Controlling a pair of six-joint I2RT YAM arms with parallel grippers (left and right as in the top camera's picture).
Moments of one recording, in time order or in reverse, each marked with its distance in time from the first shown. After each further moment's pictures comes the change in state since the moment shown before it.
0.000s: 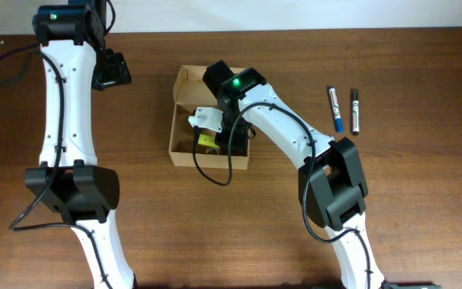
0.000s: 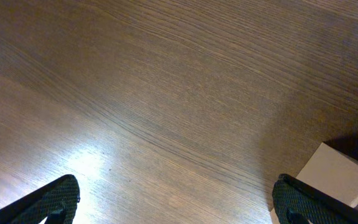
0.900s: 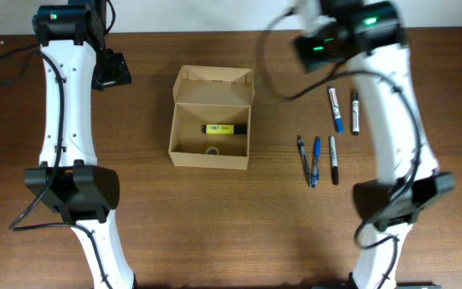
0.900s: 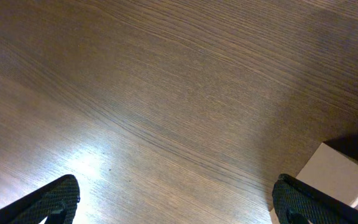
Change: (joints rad) left arm 0.000 0.000 0.000 0.000 0.000 0.000; right arm -0.410 -0.187 0.405 -0.159 0.206 0.549
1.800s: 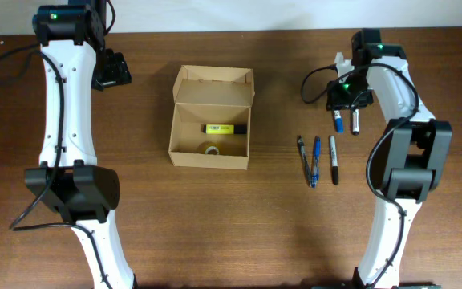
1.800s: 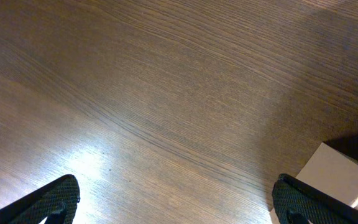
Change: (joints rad) left arm 0.000 0.000 0.000 0.000 0.000 0.000; right arm -0.247 0.231 -0.453 0.301 -0.133 0.041
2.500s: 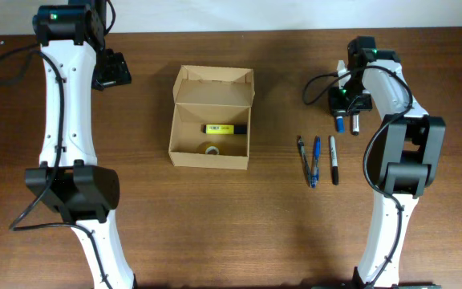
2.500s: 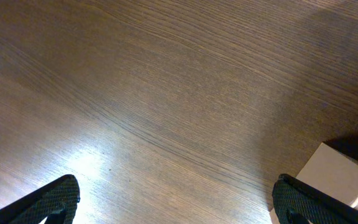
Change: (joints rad) left arm 0.000 0.000 0.000 0.000 0.000 0.000; right arm 0.000 0.056 0.000 -0.006 0.075 0.082
